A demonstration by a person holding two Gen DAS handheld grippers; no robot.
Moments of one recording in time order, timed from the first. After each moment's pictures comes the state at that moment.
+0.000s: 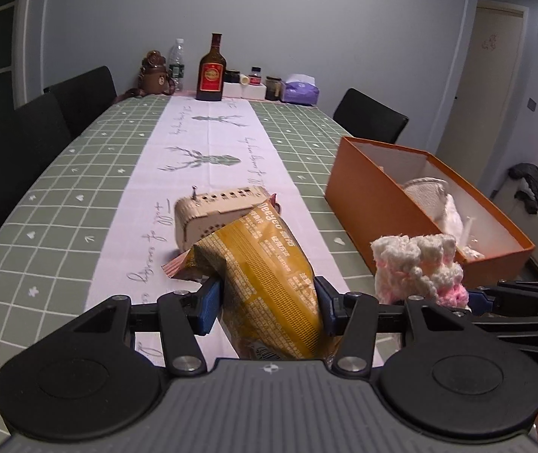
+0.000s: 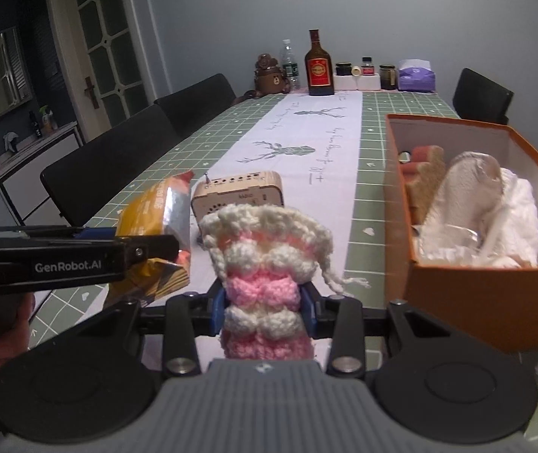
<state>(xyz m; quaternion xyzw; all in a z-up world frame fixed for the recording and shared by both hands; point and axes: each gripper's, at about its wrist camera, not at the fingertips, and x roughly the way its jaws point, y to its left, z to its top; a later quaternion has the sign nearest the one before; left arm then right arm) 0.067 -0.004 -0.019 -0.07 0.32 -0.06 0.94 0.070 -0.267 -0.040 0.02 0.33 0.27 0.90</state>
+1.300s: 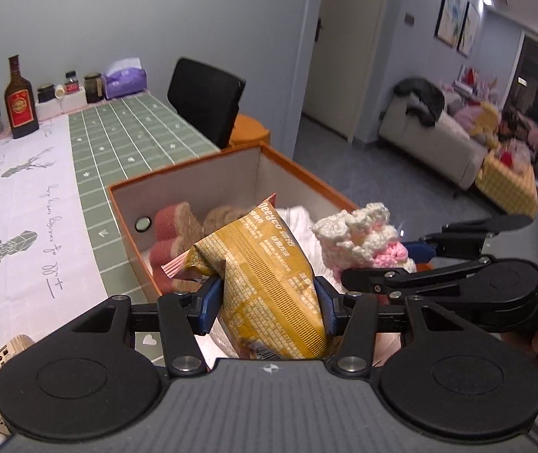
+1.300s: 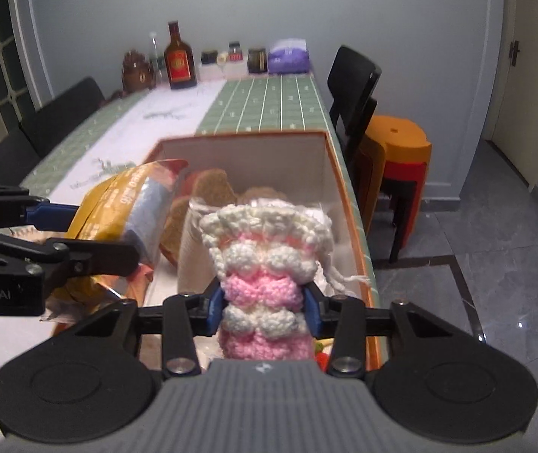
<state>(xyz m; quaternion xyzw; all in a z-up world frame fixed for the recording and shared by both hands) 0.205 -0.183 0.000 0.06 0.37 -0.26 0.89 0.215 -0.429 -0.027 0.00 0.39 0.14 0.91</state>
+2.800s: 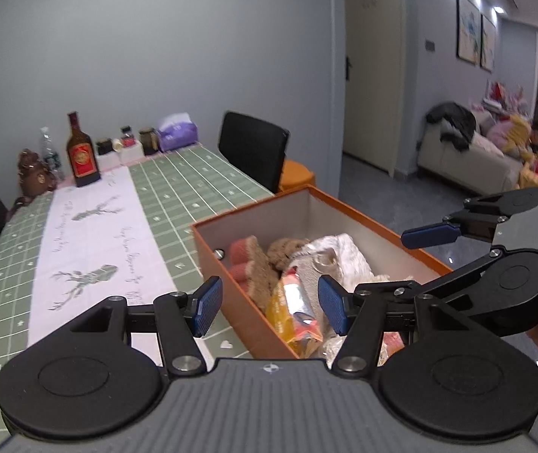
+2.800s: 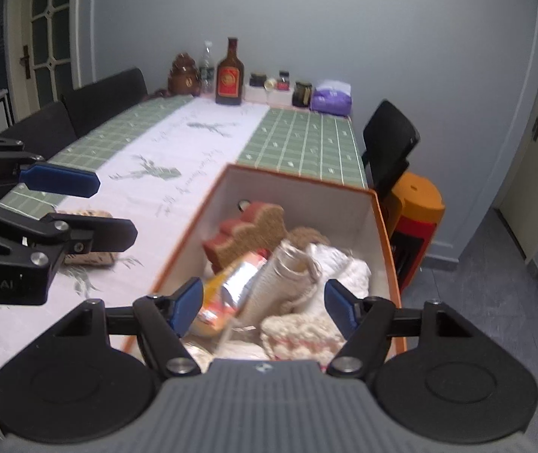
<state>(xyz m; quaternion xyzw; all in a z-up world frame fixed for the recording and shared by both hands) 0.134 -0.136 0.053 0.08 0.27 -0.19 0.94 0.164 -0.368 0.027 -0.09 0.32 0.17 0.93</state>
